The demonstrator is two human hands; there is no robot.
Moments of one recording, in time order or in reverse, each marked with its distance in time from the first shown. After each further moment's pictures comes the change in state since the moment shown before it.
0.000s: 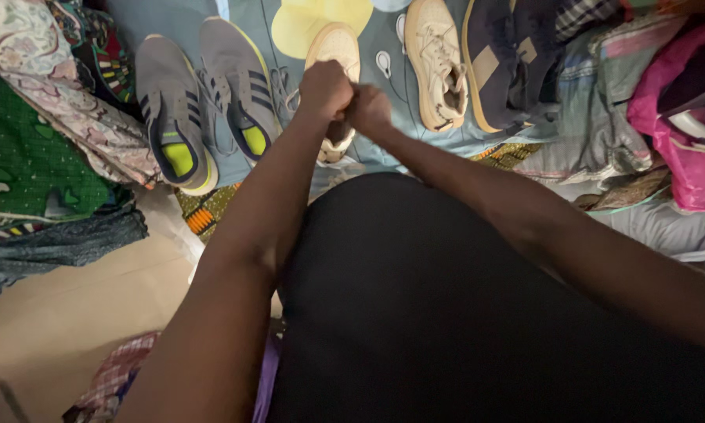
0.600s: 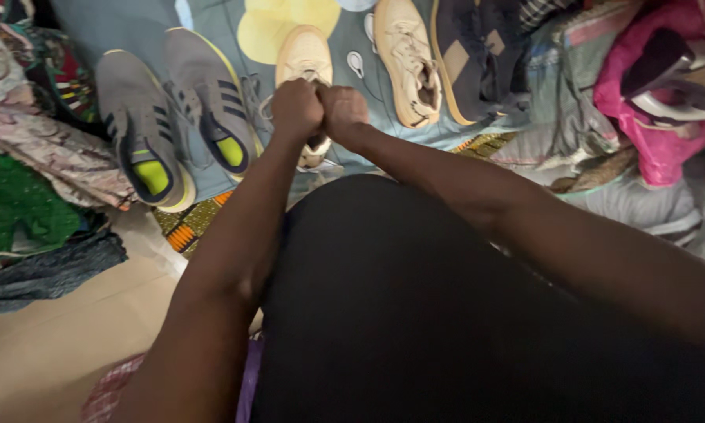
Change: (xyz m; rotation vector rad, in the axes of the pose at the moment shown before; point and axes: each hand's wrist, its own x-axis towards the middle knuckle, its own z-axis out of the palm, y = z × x) left_hand -0.022 -0.011 0.009 0.015 0.154 0.199; right_hand -0.003 -0.030 -0.021 -0.338 -0.170 -0.058
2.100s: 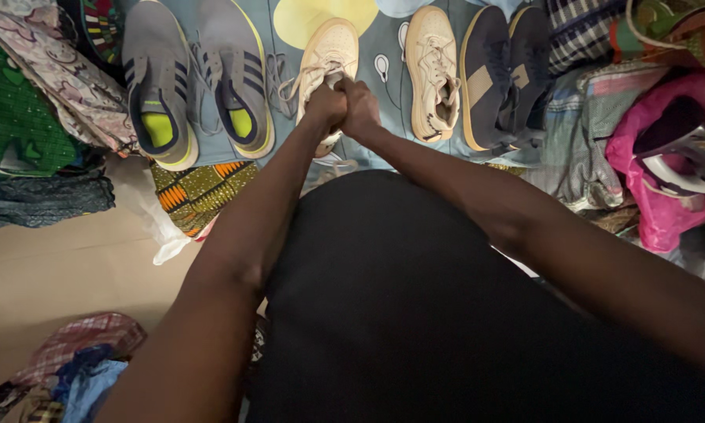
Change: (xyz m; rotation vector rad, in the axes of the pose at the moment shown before) left_hand 0.009 -0.006 0.073 -0.866 -0.044 -0.633; right_hand 0.017 0.047 0.066 0.252 0.081 -0.071
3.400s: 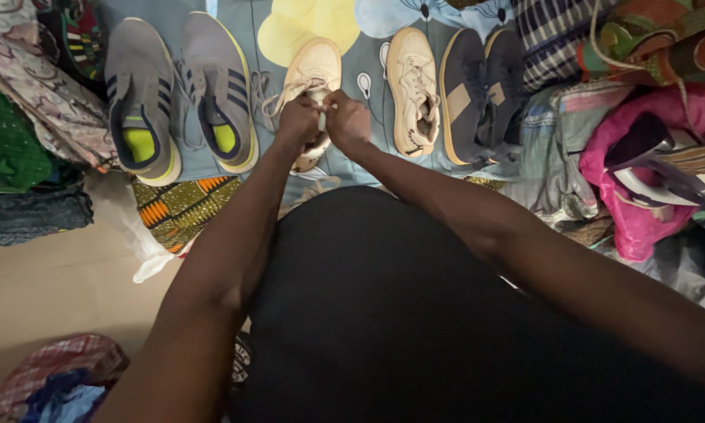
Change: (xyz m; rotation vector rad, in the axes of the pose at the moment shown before) left_hand -0.019 0.000 -0.021 -0.244 0.052 0.031; right_hand -0.005 -0.015 -0.020 0.098 0.297 -0.015
